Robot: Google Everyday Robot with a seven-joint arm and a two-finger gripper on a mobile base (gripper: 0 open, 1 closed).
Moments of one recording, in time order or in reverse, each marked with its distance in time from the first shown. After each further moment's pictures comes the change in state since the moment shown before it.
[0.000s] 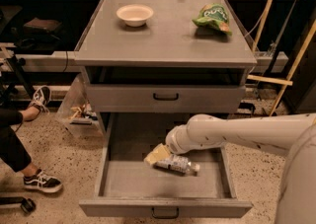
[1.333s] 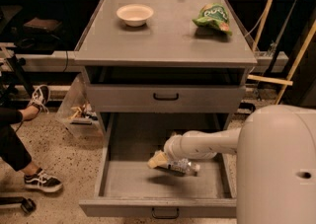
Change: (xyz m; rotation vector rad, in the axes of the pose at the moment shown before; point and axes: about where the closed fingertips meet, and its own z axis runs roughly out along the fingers) arm 0.038 -0.046 0.102 0.086 -0.043 -0.078
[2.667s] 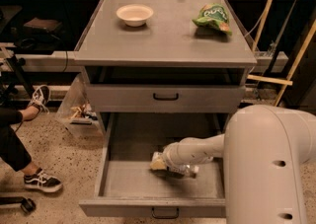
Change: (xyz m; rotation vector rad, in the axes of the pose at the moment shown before) arm 0.038 0.014 0.034 -0.033 0.051 0.009
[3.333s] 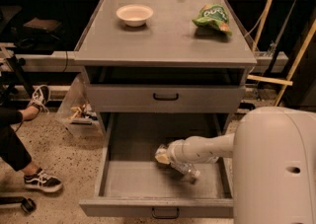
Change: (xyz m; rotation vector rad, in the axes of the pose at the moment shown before) arm -0.007 -0.016 -0.018 0.047 -0.033 0.030
